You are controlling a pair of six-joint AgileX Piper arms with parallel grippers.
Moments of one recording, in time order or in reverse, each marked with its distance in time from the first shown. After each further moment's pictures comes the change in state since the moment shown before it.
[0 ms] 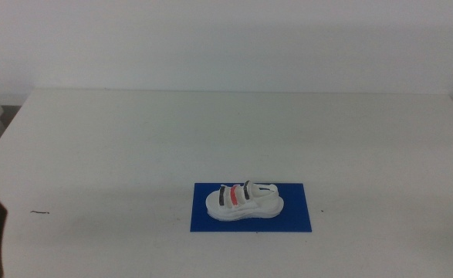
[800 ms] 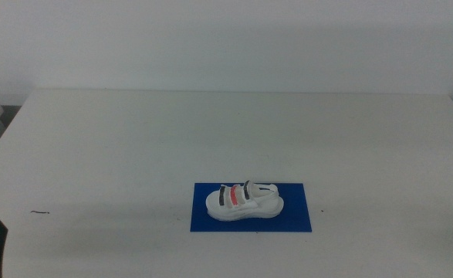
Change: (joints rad) left arm 0.000 -0.162 0.071 0.100 0.066 -0.016; right arm 0.000 0.000 0.000 0.000 0.000 0.000
